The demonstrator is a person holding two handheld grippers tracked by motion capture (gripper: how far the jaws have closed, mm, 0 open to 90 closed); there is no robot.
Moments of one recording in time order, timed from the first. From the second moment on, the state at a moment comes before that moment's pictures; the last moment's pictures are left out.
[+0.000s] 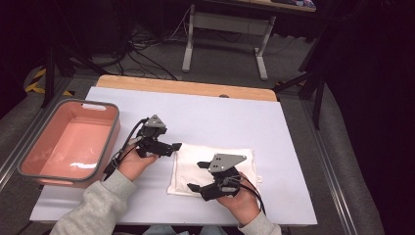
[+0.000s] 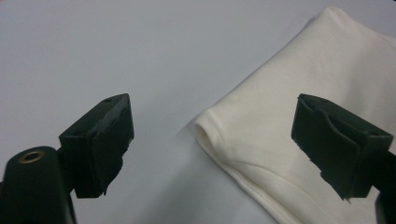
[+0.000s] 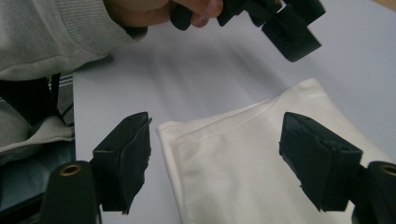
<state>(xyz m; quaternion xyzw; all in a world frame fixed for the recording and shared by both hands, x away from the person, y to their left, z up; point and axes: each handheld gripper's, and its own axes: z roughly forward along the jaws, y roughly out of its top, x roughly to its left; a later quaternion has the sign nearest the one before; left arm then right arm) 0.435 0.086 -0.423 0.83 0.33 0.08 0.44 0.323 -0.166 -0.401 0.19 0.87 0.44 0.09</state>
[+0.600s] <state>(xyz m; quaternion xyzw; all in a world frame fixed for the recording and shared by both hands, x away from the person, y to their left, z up) 0.435 0.086 -0.423 0.83 0.33 0.09 0.44 0.323 -0.141 -0.433 0.17 0.90 0.41 0.05</state>
